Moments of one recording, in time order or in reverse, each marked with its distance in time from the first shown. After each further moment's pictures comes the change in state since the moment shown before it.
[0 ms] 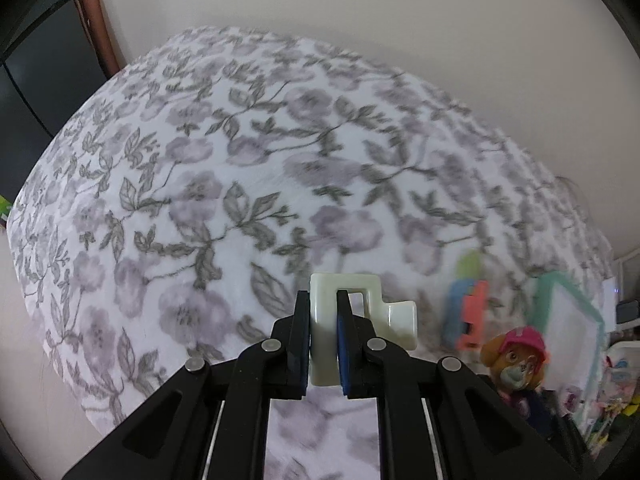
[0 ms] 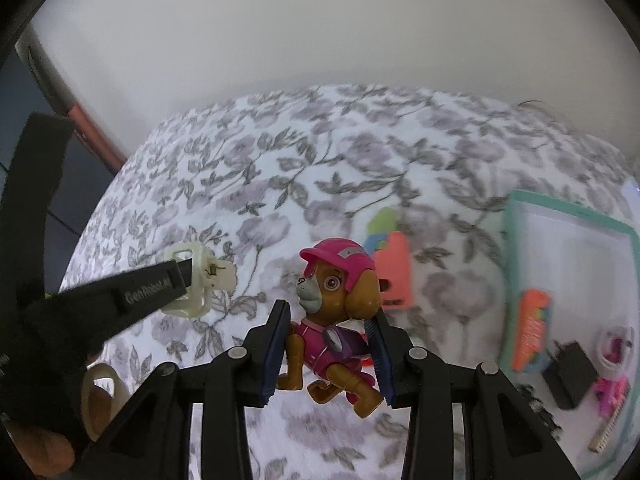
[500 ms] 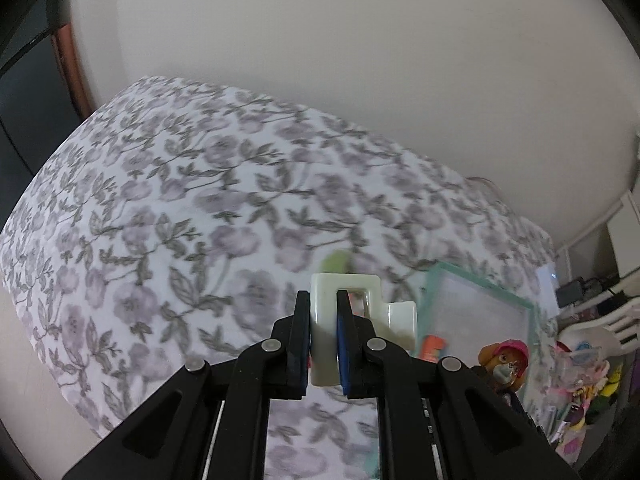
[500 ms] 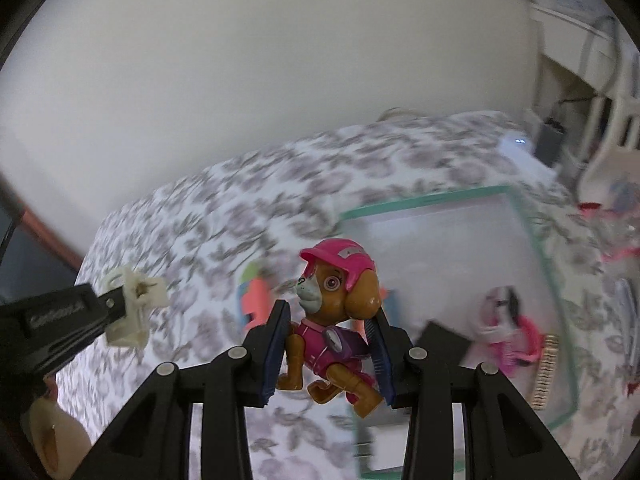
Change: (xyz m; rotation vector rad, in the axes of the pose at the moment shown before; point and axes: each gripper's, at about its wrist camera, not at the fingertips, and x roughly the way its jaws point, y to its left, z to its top) left arm -0.078 -0.101 -0.027 0.080 -0.103 -0.117; right arm -0.085 -0.114 -0.005 0.306 -0.149 -0.158
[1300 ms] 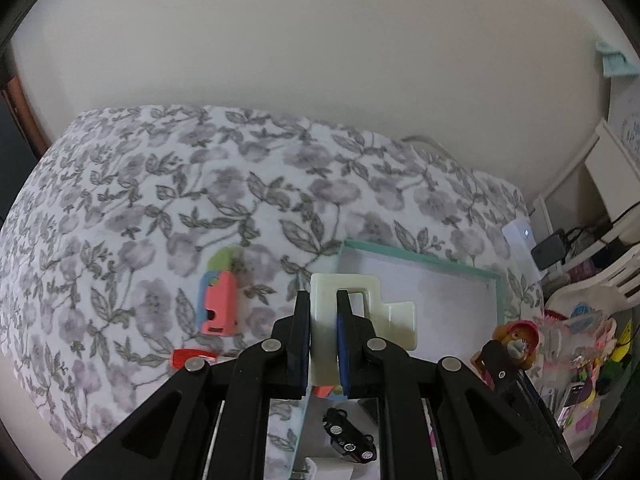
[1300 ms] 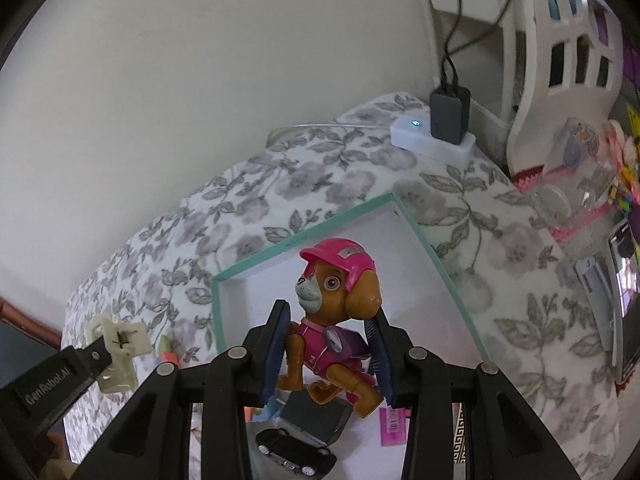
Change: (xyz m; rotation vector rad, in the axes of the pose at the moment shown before) left arm 0.041 -0.122 -0.018 0.170 0.033 -0.033; right arm 0.026 -0.118 0.036 0.239 -0.011 -0.087
